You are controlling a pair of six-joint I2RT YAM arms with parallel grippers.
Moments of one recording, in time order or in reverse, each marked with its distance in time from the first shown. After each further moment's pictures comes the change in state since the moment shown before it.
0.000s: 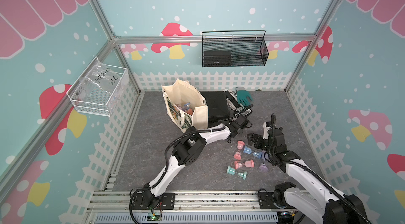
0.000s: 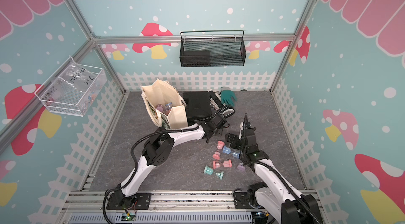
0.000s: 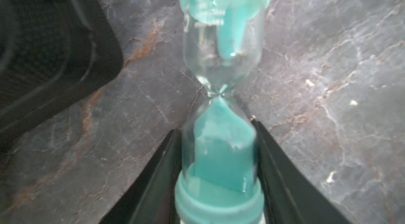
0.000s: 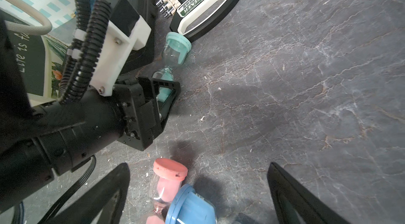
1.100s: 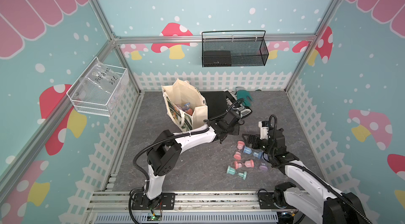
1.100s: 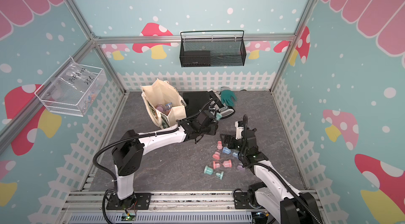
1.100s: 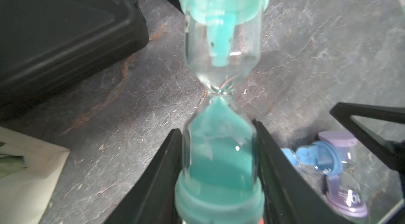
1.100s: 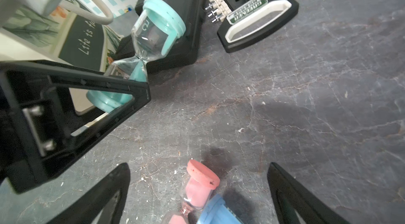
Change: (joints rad) left arm 0.002 -0.470 -0.397 0.138 0.169 -0.057; right arm 0.000 -0.002 -0.050 0.193 -0.195 -0.096
